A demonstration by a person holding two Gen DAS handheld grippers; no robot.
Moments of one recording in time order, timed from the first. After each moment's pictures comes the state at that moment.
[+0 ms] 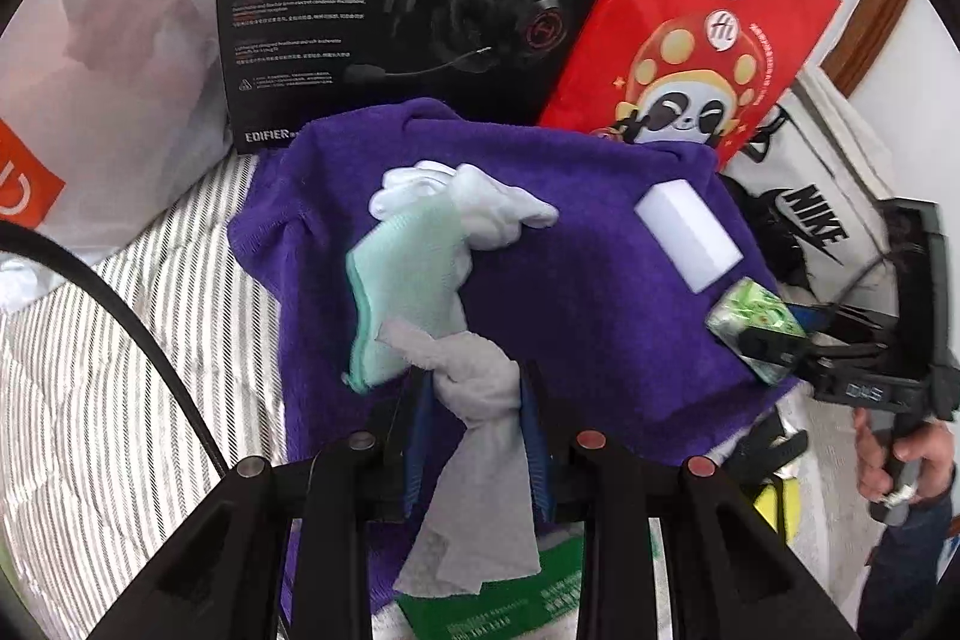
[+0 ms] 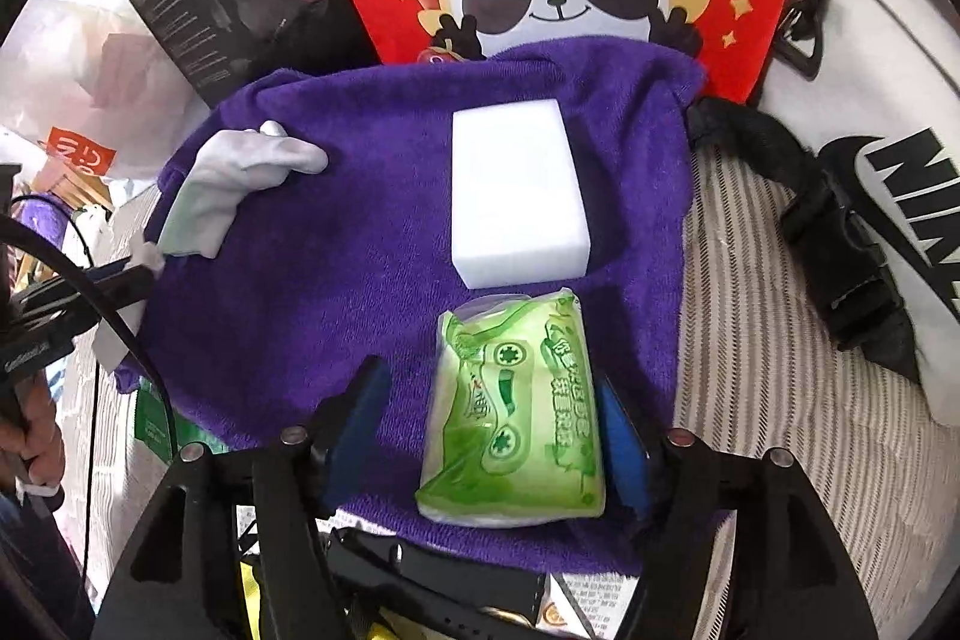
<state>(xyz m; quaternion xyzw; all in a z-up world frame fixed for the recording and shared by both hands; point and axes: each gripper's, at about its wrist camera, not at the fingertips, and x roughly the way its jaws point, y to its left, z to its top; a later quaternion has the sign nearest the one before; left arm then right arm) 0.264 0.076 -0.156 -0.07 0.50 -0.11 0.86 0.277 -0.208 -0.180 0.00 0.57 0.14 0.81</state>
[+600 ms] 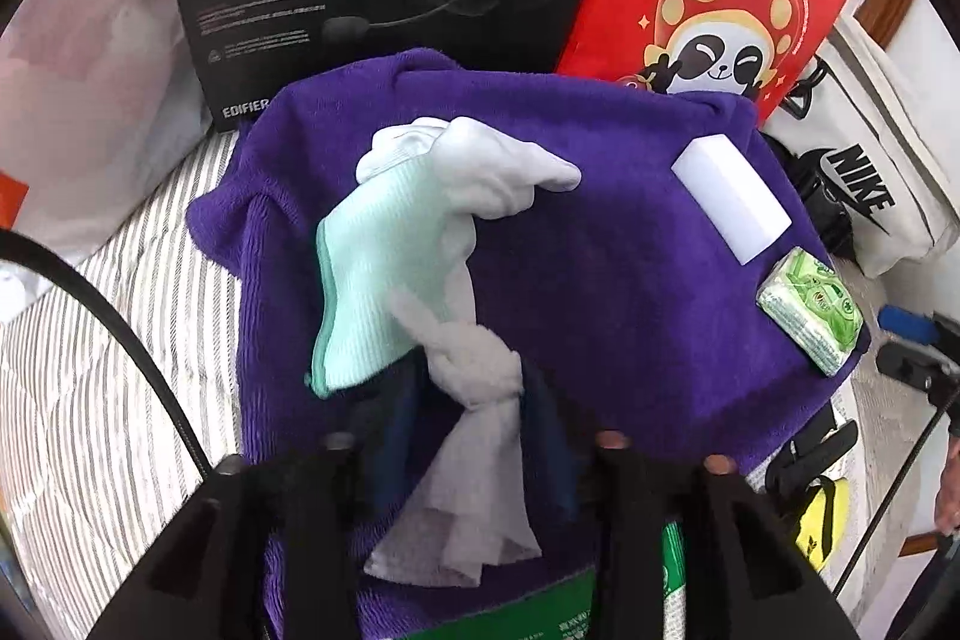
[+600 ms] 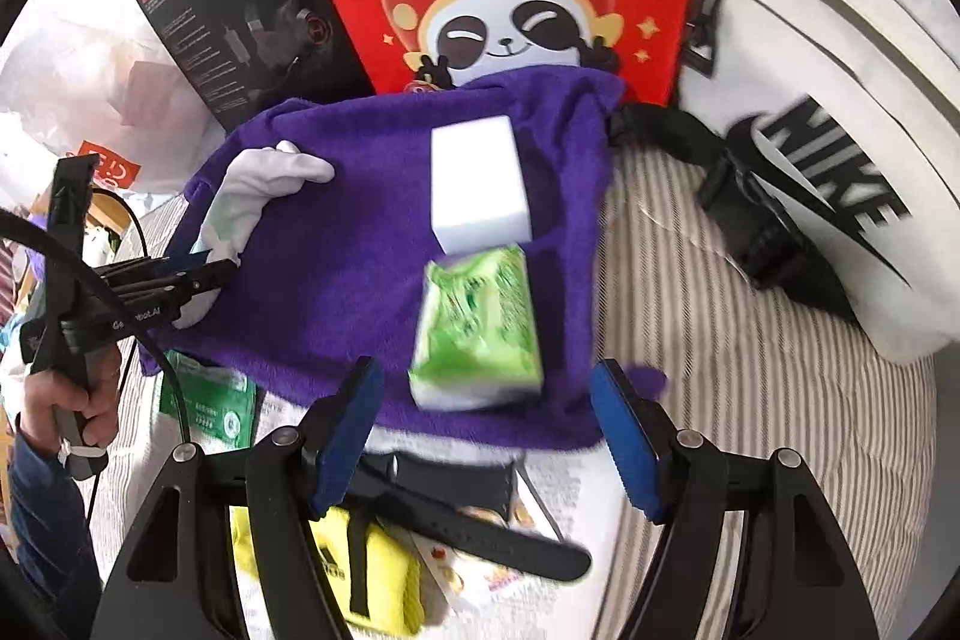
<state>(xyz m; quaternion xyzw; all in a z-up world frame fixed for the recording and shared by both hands) 0.279 0.058 -0.181 -0.04 0.53 -0.09 0.84 0.233 -0.246 -0.146 0.03 0.55 0.12 0.83</state>
